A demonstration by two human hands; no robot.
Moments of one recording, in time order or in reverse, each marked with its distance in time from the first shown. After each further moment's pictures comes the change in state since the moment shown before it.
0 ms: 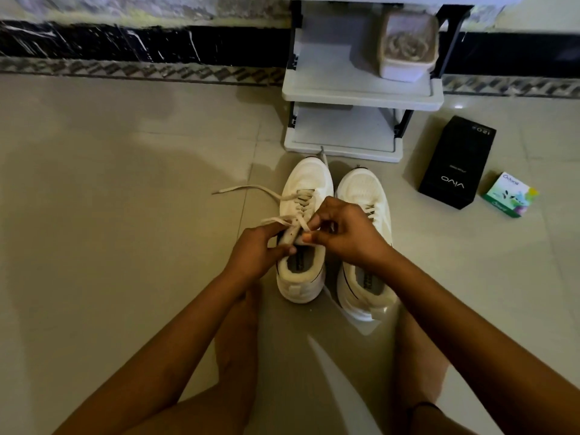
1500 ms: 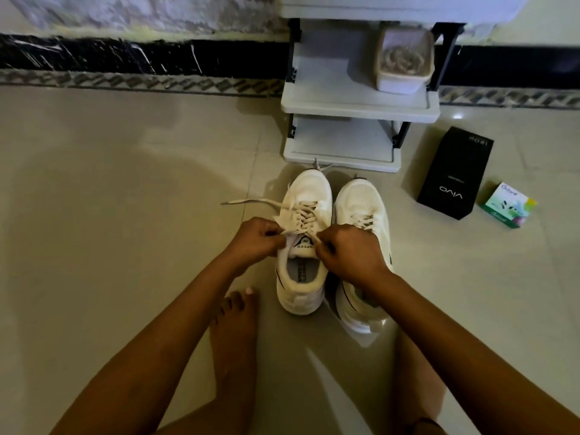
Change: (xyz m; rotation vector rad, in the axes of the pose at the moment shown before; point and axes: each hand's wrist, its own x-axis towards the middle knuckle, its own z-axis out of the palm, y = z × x) left_hand 0.025 0.018 -0.019 -0.207 -0.090 -0.250; right_hand -0.003 0.017 0.007 -0.581 0.004 0.044
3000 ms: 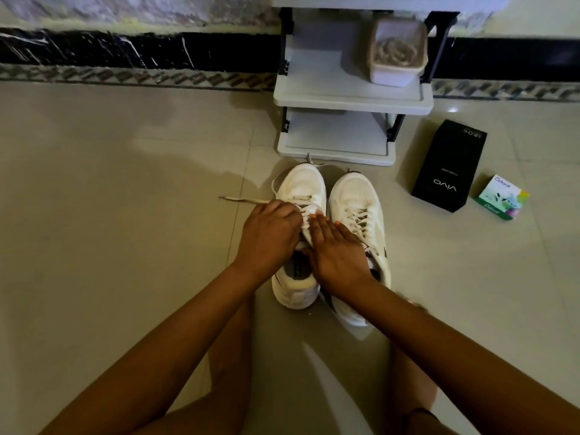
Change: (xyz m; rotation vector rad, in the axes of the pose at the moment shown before) left_hand -0.013 0.017 0.027 0.856 0.325 0.638; right_hand -0.005 -0.005 0.042 -0.144 0.021 0.002
